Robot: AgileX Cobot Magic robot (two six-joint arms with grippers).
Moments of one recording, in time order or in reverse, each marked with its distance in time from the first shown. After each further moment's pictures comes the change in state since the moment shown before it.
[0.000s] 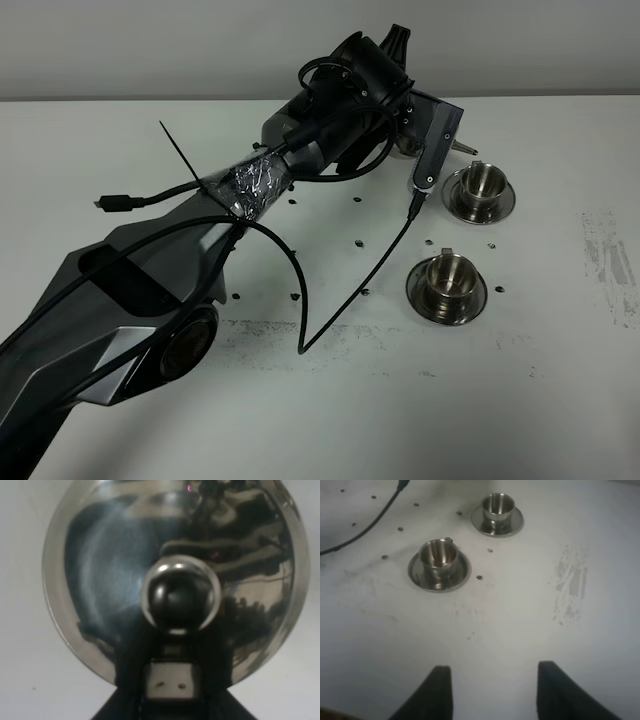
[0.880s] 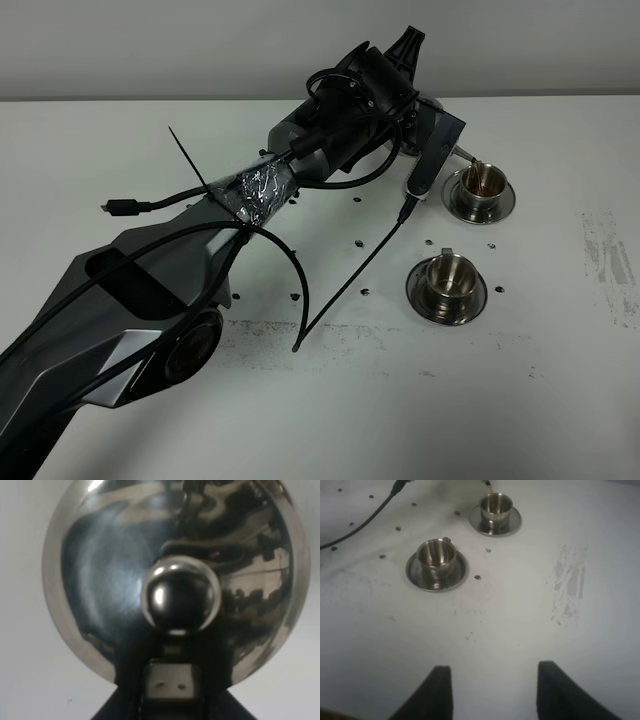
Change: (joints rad) left arm -0.006 0.016 0.001 0.052 -0.059 0.086; right arm 0.000 0.000 0.000 -0.003 0.000 0.000
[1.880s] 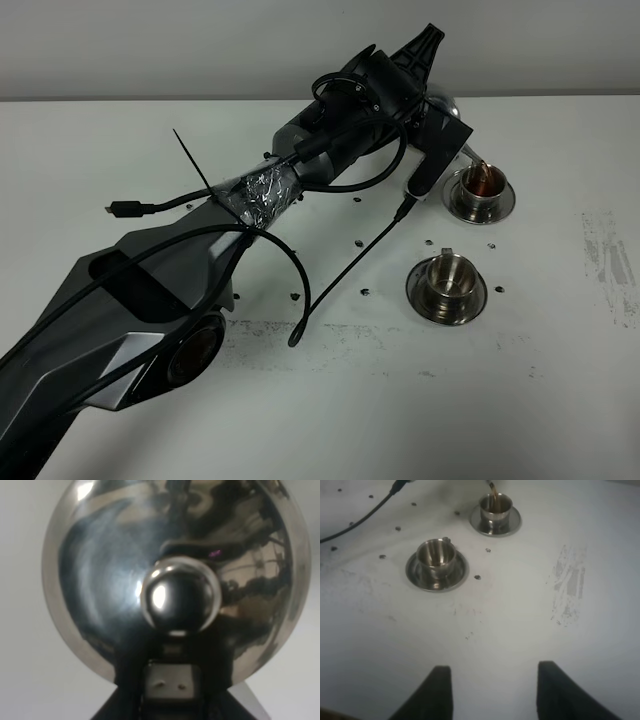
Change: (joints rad) left arm -0.010 0.000 0.000 0.019 -0.079 0.100; right arm 0.000 0.000 0.000 0.000 0.000 0.000
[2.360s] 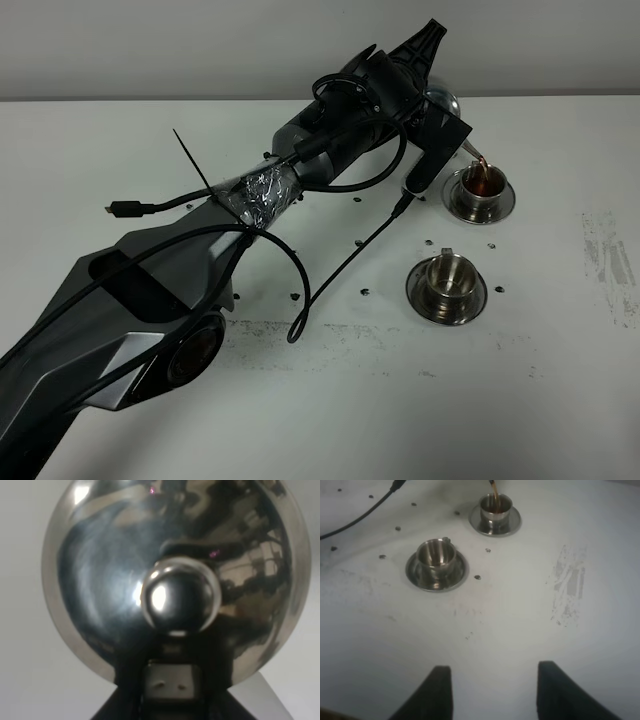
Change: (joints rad) left arm 0.000 0.000 0.000 0.029 -0.017 0.011; right arm 0.000 0.000 0.000 -0.001 0.000 0.000
